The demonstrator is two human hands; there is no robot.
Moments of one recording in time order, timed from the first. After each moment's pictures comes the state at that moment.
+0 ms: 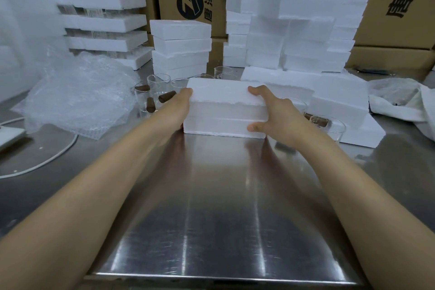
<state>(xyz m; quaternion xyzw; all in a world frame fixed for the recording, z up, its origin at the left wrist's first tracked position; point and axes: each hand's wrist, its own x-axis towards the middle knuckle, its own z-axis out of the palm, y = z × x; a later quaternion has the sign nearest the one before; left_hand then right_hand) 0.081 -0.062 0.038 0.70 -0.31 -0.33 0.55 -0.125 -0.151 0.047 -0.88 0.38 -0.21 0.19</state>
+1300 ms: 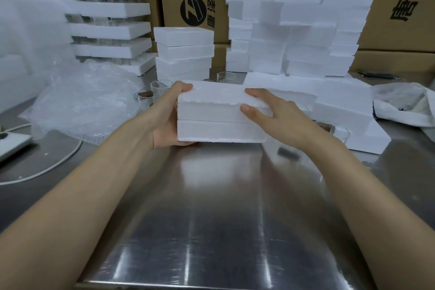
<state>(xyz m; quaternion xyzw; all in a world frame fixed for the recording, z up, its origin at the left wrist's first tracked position) 0.096 -0.049 0.052 0.54 -0.27 -0.55 0.57 -0.127 -0.146 0.057 -0.87 0.35 -0.24 0.25</state>
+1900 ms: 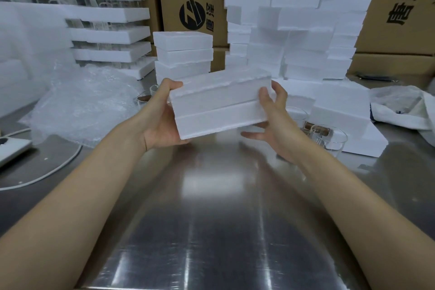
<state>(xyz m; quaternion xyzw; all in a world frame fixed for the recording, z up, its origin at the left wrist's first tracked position) 0.106 -0.045 0.057 0.46 -0.30 -0.60 0.59 -0.108 -0.143 0.048 -0.62 0.29 -0.38 0.63</state>
